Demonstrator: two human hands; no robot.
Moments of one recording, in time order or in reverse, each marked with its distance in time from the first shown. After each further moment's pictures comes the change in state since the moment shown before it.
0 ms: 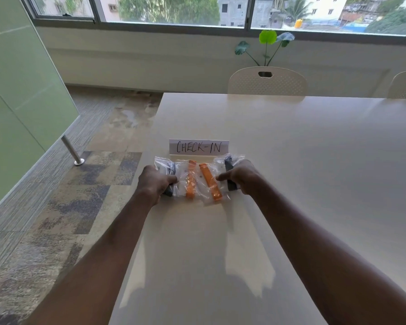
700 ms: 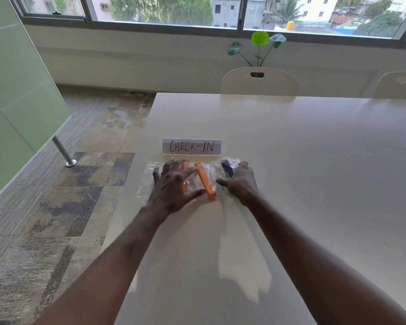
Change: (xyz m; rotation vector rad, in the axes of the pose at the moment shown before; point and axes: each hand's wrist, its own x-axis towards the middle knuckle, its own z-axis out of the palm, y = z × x) left_hand -0.017 -0.018 0.038 0.823 -0.078 0.776; right_hand -0.024 0.028 -0.008 -0.326 0.249 -0.196
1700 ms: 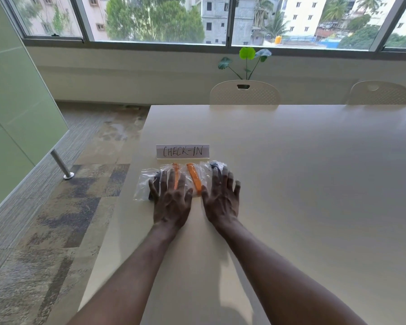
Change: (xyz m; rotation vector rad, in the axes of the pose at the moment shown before) left_hand -0.048 0.047 0.024 0.104 0.156 -0.168; right_hand -0.071 0.034 0.033 -0.484 0.225 -0.372
